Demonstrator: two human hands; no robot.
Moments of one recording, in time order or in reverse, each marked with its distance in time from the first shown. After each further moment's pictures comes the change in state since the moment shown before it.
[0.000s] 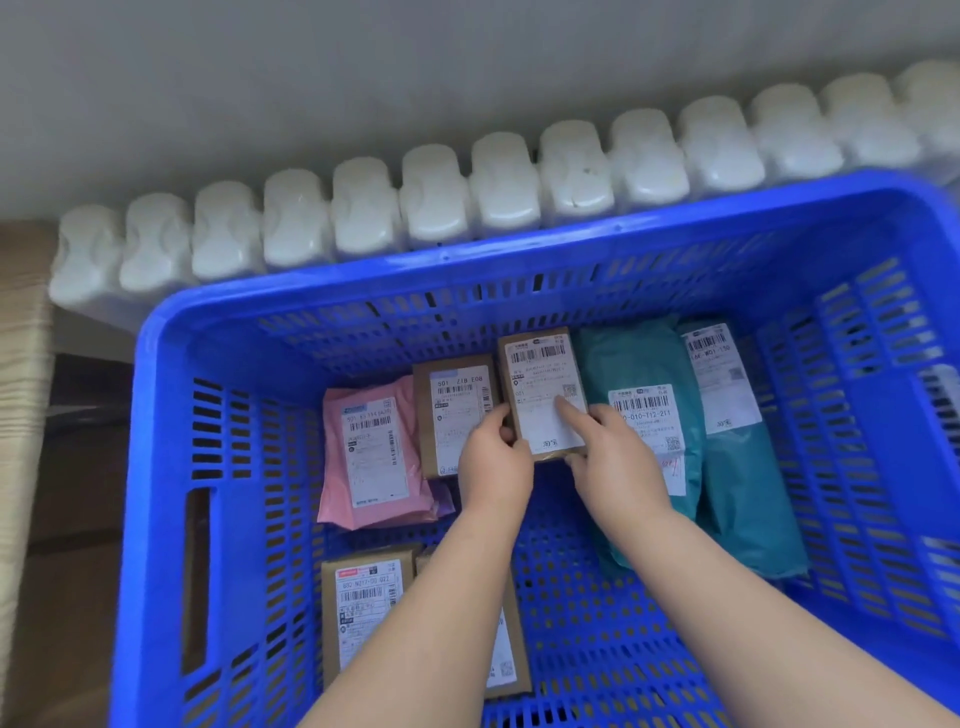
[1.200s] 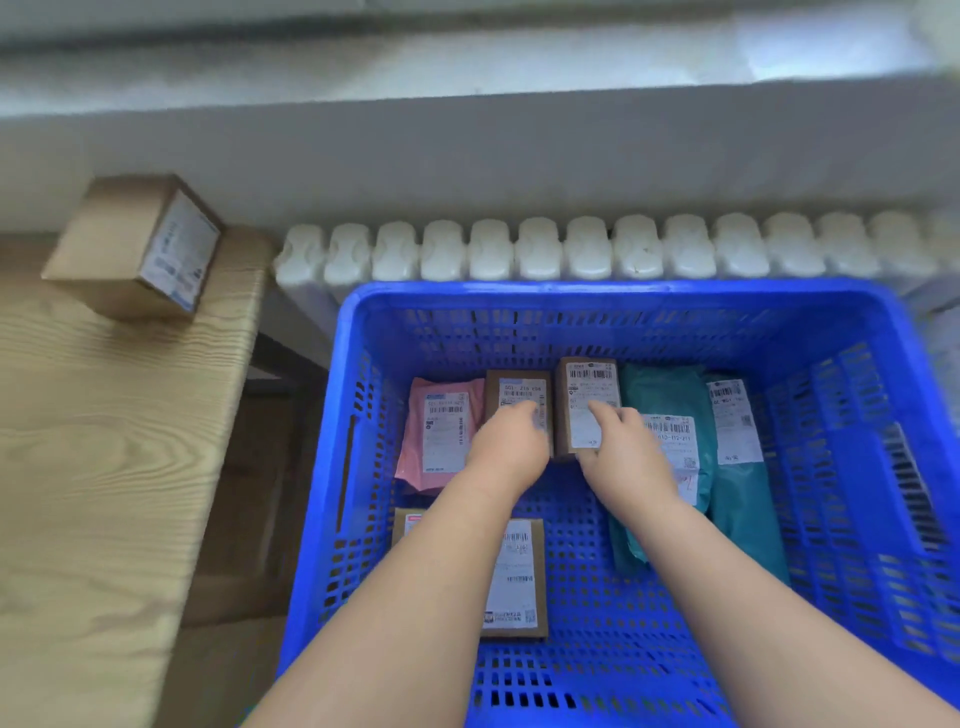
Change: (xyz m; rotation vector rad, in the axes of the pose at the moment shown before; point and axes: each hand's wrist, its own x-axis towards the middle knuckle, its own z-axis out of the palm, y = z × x) left_hand -0.065 0.045 -0.096 0.502 -0.146 0.127; right_hand -0.056 -0.079 -0.050 -0.062 -0.030 0.030
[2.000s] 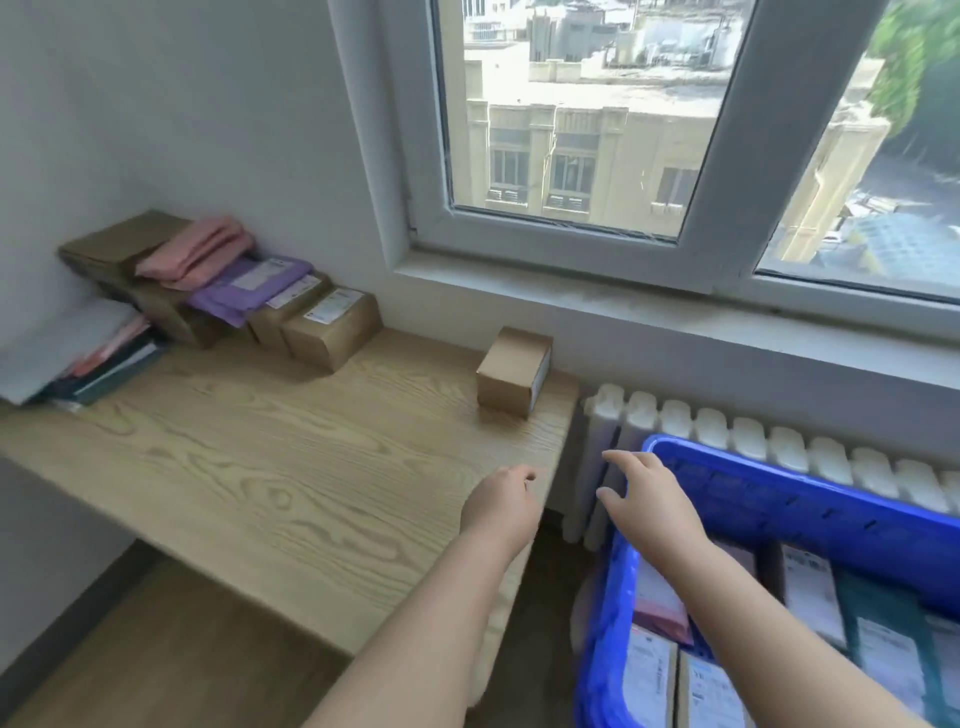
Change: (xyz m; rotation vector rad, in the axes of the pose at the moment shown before) left_hand -0.233 -0.223 -0.238 -0.143 0.532 -0.063; right_hand -0.188 -0.320 0.006 -0.061 0.134 -0.520
